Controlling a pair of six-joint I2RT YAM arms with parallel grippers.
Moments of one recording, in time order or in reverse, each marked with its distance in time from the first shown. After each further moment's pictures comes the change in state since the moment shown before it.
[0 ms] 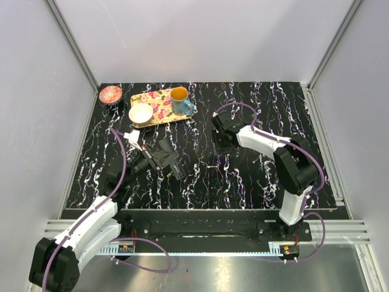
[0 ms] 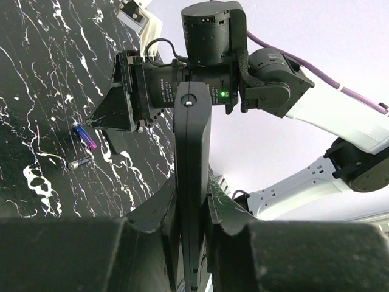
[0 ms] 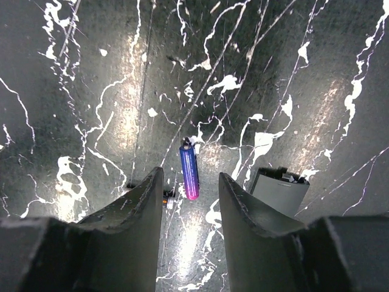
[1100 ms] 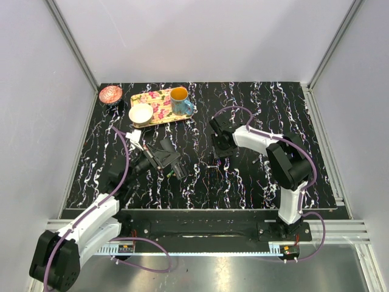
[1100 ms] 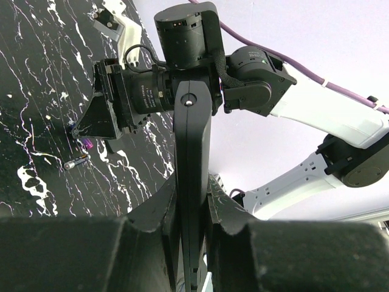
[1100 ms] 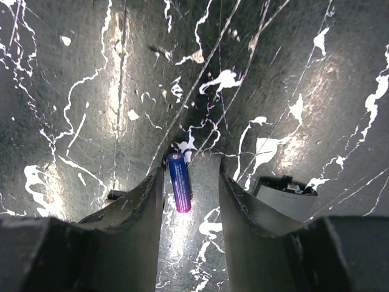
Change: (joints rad) left arm 0.000 0.071 -0.018 0.092 0.015 -0.027; right arm 0.002 0.077 0.006 -0.021 -0.015 -0.007
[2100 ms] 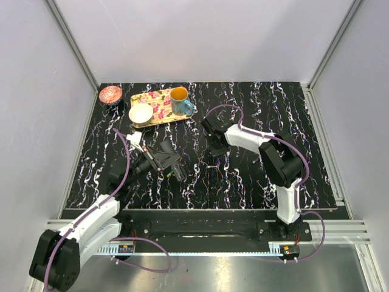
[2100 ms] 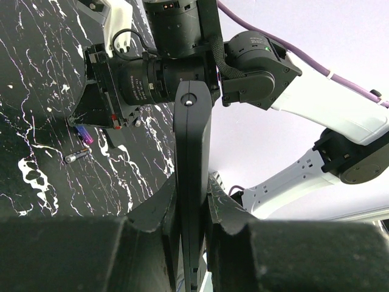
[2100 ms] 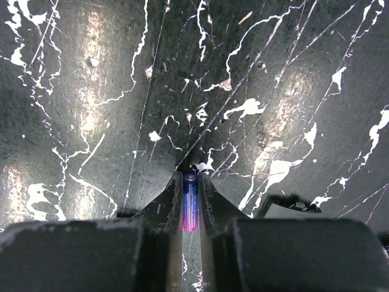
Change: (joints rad) left arm 0.000 0.005 -0.028 0.029 0.004 -0.016; right arm 0.053 0.082 0.113 -0.052 0.092 -0.050
